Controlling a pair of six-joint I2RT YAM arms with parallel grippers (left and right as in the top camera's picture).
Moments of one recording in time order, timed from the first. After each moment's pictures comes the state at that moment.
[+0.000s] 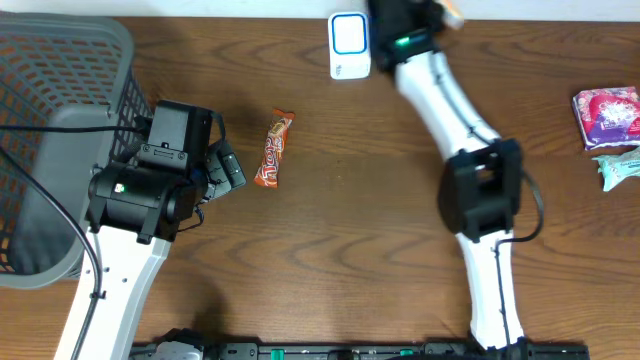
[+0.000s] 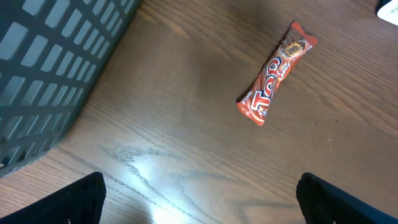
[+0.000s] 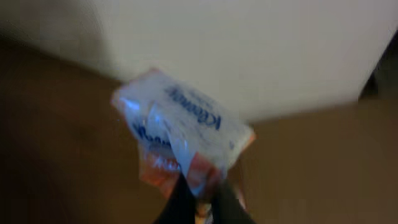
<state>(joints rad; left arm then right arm) -0.24 1.23 1.34 -1.24 -0.19 -0.62 0.32 2.44 2.26 -0.56 1.03 -0.48</state>
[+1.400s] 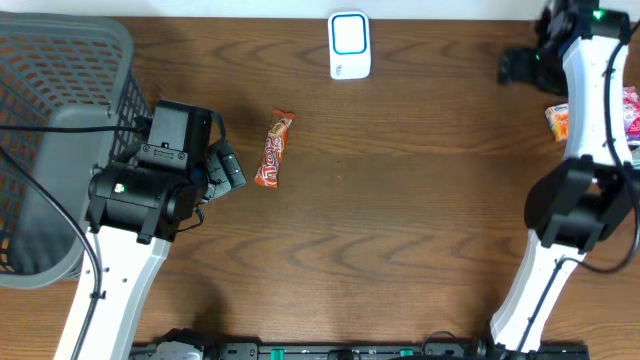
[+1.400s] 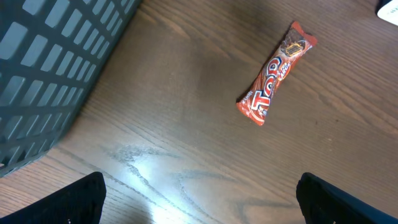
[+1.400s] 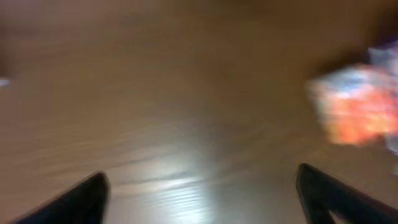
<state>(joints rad) -0.24 1.23 1.34 -1.24 -0.19 -0.62 -0.16 2.26 2.31 -1.29 -0.06 0.07</state>
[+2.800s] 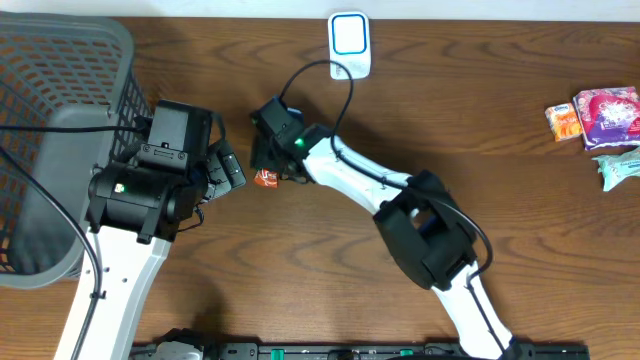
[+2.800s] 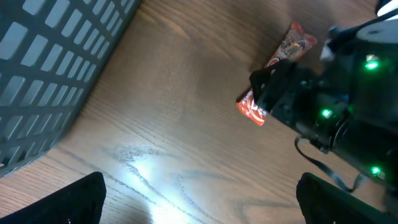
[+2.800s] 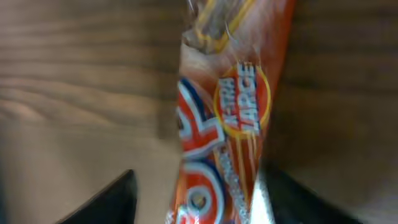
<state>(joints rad) -0.24 1.23 1.34 -1.24 -0.19 -0.62 0.77 2.32 1.76 -0.48 -0.06 0.90</state>
